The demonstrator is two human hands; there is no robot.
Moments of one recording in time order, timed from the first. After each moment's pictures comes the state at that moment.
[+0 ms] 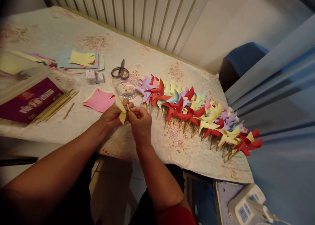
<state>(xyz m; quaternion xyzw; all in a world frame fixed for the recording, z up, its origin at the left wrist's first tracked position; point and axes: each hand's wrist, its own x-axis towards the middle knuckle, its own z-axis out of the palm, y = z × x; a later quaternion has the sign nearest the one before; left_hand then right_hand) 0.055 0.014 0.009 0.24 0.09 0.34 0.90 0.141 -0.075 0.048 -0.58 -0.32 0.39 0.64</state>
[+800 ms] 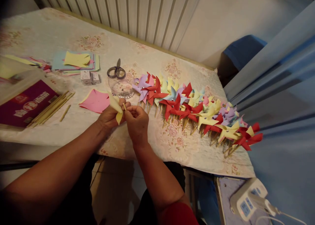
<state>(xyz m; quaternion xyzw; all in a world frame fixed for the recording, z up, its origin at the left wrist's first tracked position) 0.058 0.015 0.000 0.24 0.14 0.34 0.90 0.142 -0.075 0.047 -0.58 -0.32 0.38 0.64</state>
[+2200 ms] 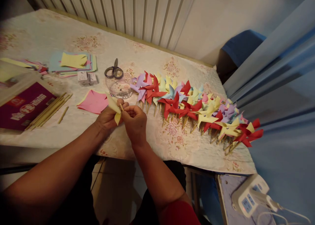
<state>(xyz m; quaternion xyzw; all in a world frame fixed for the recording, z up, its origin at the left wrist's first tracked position) 0.058 0.016 -0.005 0.23 0.15 0.34 0.90 0.141 -0.071 0.039 -0.56 -0.30 0.39 0.66</state>
